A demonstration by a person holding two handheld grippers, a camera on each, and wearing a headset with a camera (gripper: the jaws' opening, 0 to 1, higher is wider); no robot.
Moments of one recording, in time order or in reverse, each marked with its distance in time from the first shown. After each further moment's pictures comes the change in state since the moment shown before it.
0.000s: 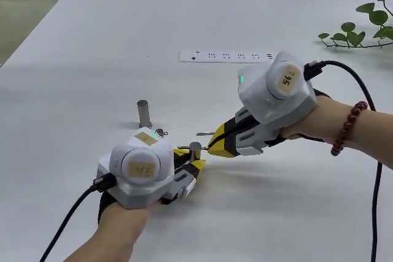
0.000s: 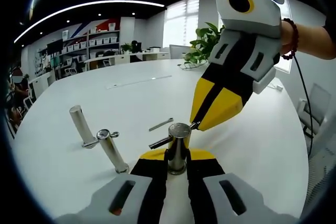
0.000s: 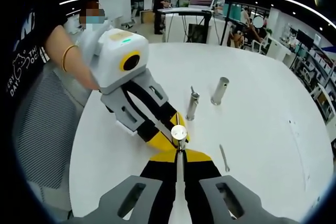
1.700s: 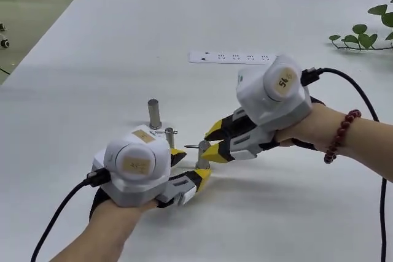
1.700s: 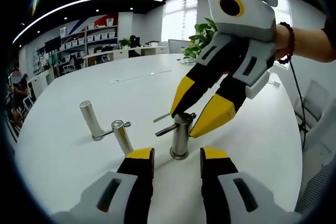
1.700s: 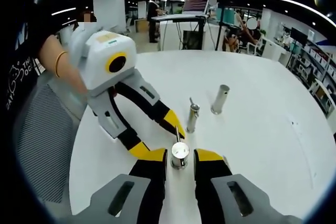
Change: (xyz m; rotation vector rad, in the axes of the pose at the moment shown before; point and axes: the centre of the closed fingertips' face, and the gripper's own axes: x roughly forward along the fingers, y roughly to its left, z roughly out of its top) left arm -0.025 0.005 -0.006 0.012 0.056 -0.012; right arm 0.017 0.000 0.016 0.059 -0.069 -0.018
